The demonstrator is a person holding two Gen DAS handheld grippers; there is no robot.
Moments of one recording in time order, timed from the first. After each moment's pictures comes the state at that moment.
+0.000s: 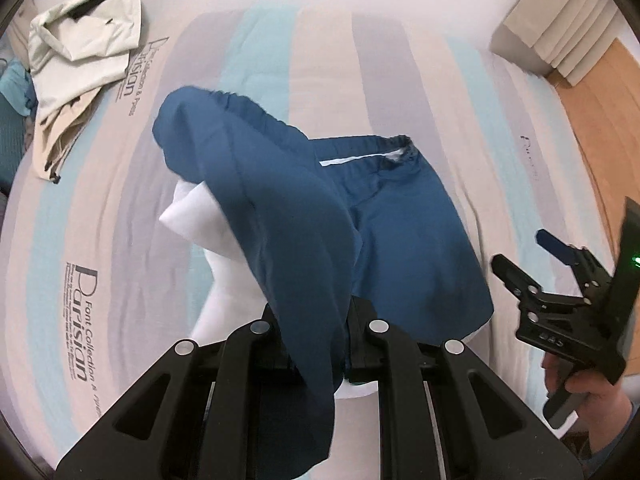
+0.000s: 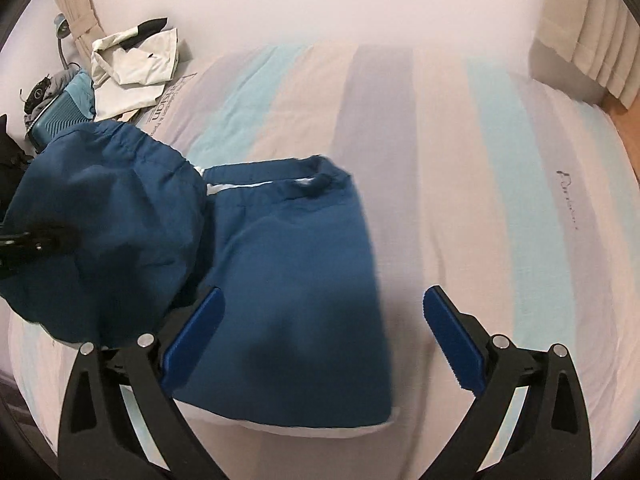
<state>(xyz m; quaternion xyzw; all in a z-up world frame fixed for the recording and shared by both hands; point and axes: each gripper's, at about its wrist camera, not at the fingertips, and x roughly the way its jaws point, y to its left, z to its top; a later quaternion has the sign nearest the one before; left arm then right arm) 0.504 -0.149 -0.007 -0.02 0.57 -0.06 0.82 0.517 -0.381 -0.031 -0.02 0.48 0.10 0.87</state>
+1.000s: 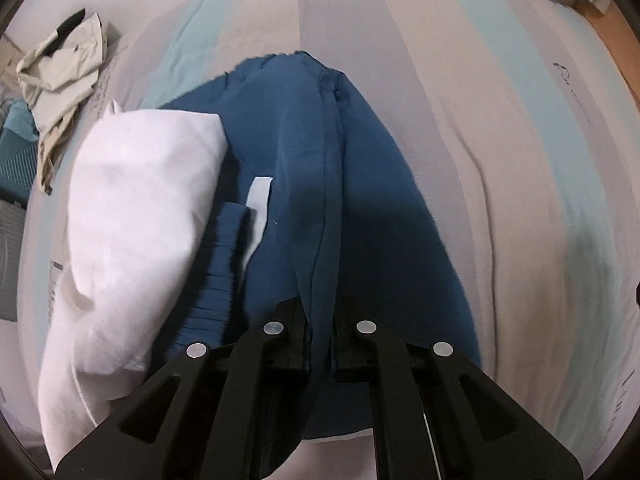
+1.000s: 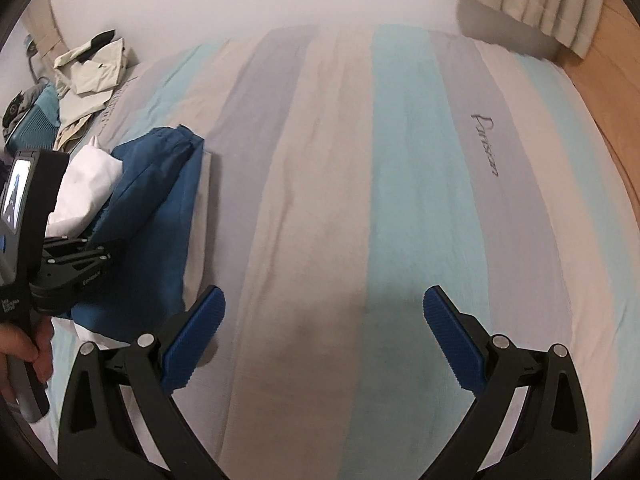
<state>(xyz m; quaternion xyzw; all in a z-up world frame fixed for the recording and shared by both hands) 0.525 -0.342 -0.123 0.07 0.60 0.02 0.80 0.493 -0.558 -0.066 0.00 0.50 0.05 0.87</state>
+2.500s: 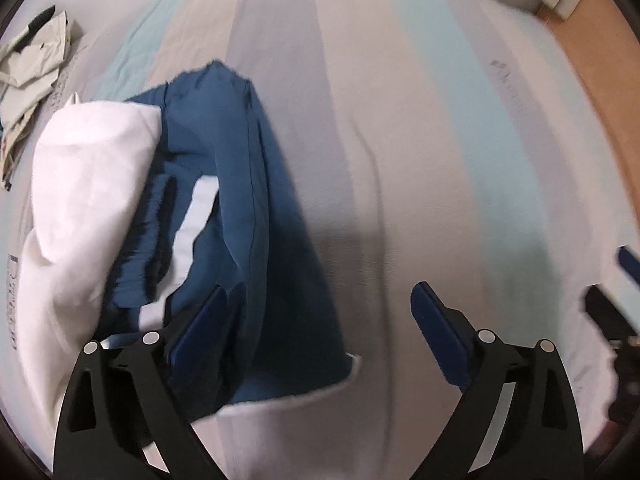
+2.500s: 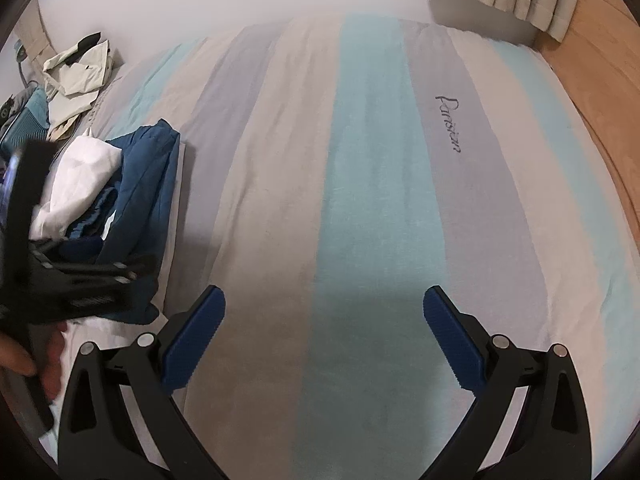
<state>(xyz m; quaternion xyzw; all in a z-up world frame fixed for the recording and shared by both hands) 0.490 -0.397 -0.102 0.01 0.59 -0.06 0.81 0.459 -0.592 -0.060 0.00 0.50 0.03 0.86</state>
